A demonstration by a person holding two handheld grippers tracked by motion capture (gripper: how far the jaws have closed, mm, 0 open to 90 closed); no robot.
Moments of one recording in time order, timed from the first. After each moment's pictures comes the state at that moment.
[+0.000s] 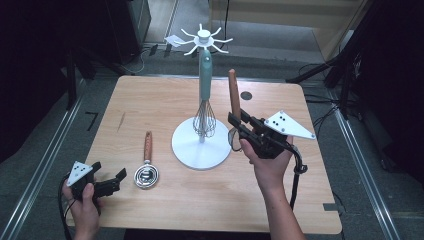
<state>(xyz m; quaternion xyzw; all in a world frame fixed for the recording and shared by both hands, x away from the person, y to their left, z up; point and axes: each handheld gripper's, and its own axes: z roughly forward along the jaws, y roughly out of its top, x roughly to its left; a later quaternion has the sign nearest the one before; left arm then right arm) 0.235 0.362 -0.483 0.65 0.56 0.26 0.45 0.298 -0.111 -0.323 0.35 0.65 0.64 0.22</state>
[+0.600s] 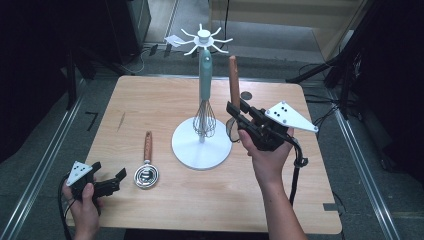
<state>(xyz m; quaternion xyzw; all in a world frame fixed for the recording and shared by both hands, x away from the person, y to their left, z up) 0.235 0.363 -0.483 0.65 0.56 0.26 0.45 0.302 -0.106 -0.299 0.35 0.63 0.66 0.23</state>
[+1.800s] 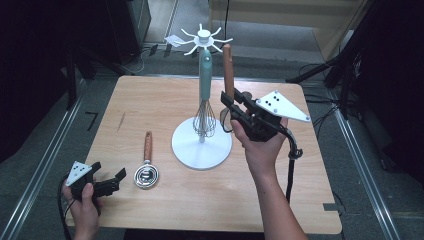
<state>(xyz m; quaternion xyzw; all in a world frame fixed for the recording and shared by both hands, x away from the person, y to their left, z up) 0.235 0.364 -0.483 0.64 0.56 0.26 0.45 0.312 -0.088 -0.281 0.35 0.63 0.65 0.26</state>
